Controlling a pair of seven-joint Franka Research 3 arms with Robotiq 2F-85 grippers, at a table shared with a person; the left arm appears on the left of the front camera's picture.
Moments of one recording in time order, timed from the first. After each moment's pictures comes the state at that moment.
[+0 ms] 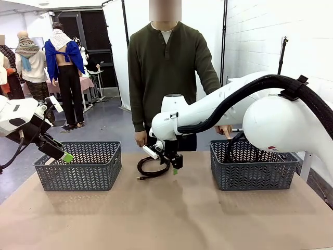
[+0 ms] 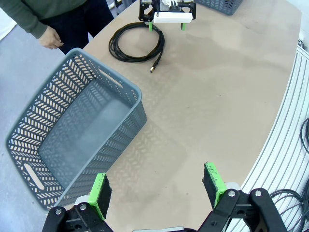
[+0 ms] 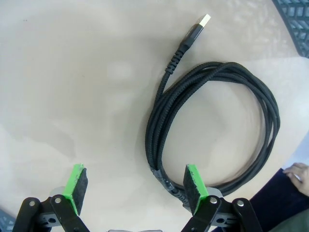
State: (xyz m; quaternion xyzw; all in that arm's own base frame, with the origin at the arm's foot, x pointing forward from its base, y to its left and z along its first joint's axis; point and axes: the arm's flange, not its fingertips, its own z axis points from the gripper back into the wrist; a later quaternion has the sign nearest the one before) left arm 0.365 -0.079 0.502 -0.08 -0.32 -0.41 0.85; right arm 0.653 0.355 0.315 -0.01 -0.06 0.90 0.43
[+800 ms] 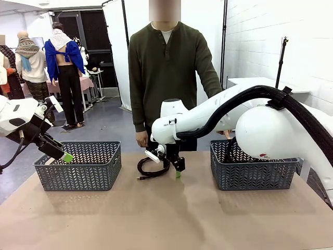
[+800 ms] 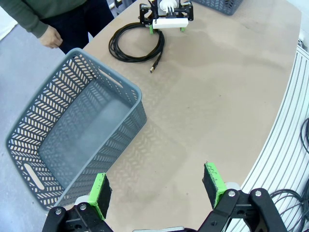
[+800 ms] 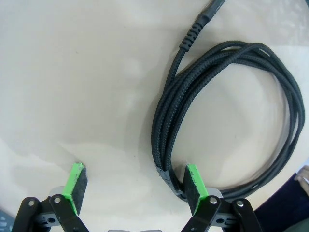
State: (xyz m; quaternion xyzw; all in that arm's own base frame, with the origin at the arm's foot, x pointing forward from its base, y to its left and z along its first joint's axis) left arm 0.365 -0.079 0.502 -0.08 -0.32 -0.41 0.85; right arm 0.667 0.351 0.294 -0.01 -0.03 0.91 0.42
